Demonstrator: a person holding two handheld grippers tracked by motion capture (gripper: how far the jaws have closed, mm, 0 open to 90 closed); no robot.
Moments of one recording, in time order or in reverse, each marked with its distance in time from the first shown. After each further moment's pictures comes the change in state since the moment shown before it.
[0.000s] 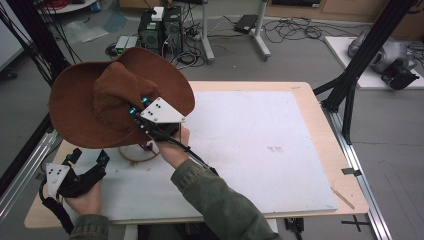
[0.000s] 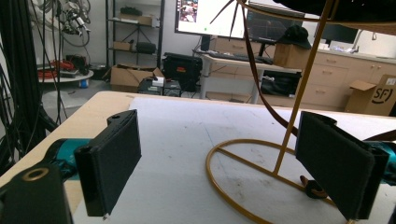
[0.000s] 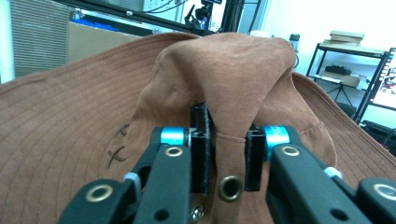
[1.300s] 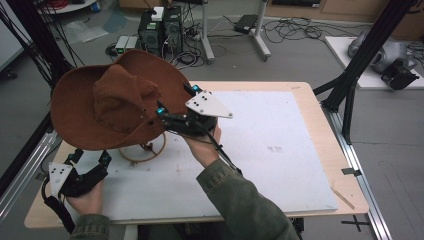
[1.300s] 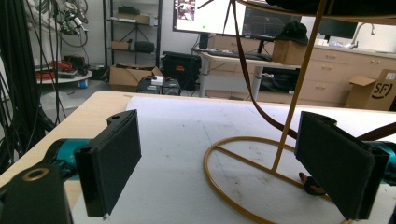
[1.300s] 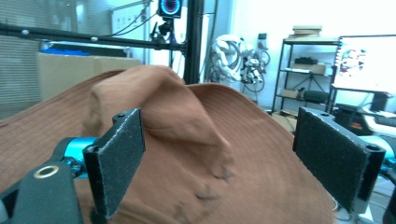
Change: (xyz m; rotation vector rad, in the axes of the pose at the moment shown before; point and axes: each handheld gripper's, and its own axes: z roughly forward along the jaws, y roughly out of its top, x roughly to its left) left arm -0.003 -0.001 0.002 0.010 -0.008 0.019; right arm -0.056 0.009 -0.065 -0.036 -0.127 0.134
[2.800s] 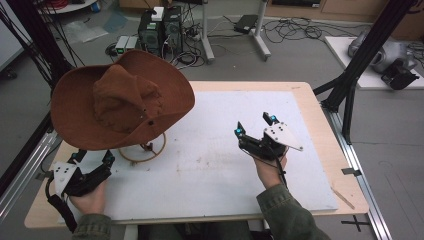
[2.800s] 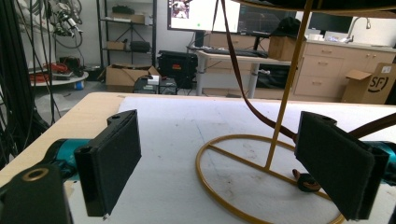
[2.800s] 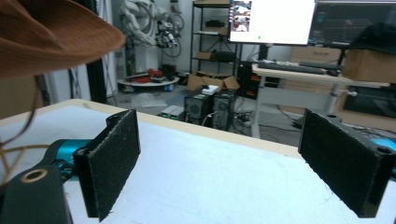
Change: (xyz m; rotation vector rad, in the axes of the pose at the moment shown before) left arm -0.007 0.000 0.003 0.008 -0.017 0.018; right arm -0.107 -0.077 -0.129 0.124 -0.350 -0.001
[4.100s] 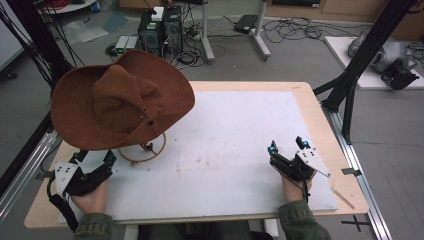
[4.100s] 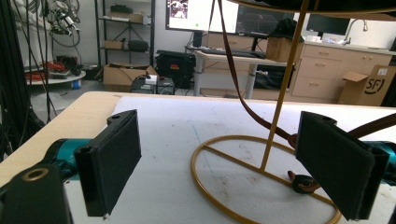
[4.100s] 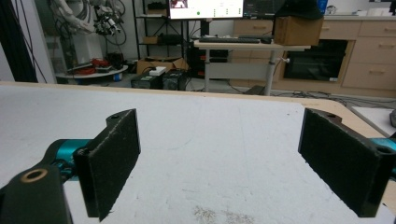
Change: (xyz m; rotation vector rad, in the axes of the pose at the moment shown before) left arm -0.002 0.000 0.001 -0.003 -0.006 -0.009; right arm -0.064 -0.072 -0.052 0.054 -0.215 0.065
